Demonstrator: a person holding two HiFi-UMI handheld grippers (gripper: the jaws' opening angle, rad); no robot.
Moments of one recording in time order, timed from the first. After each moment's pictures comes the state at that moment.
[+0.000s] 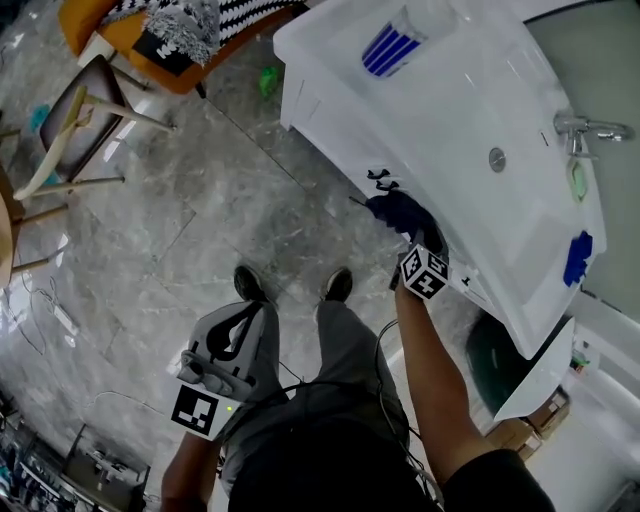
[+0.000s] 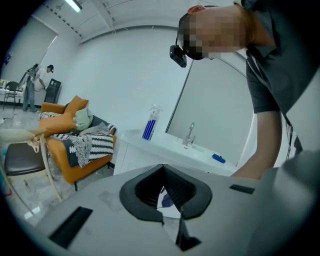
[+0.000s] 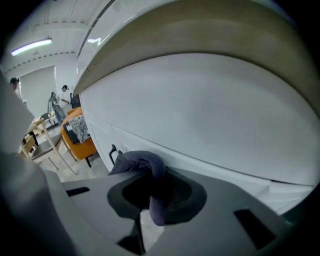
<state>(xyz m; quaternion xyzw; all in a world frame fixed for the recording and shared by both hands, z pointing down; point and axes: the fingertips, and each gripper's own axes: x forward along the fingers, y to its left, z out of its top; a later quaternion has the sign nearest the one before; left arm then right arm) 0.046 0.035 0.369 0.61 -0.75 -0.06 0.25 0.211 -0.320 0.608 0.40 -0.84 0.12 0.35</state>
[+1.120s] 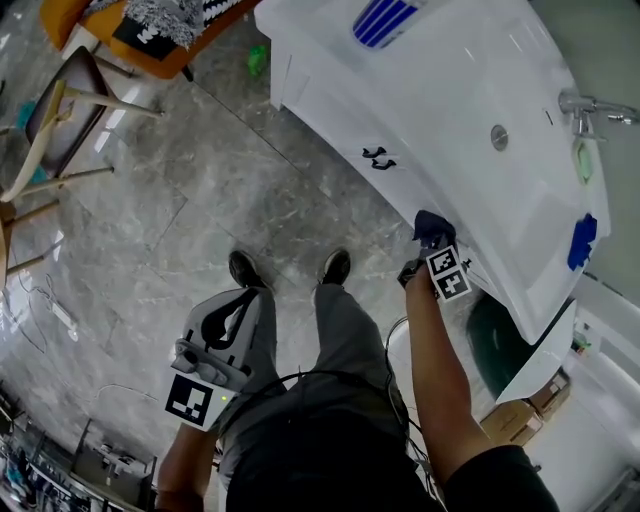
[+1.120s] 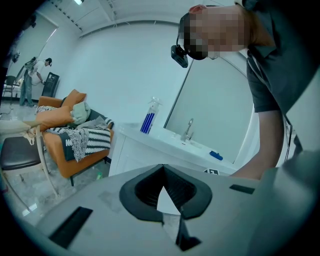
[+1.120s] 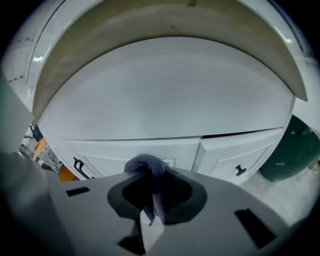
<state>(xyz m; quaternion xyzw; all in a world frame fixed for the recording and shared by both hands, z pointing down) 0.052 0.029 0.392 0.62 -0.74 -0.06 0.27 0.327 -0.344 0.616 0.56 -0.73 0.26 0.29</state>
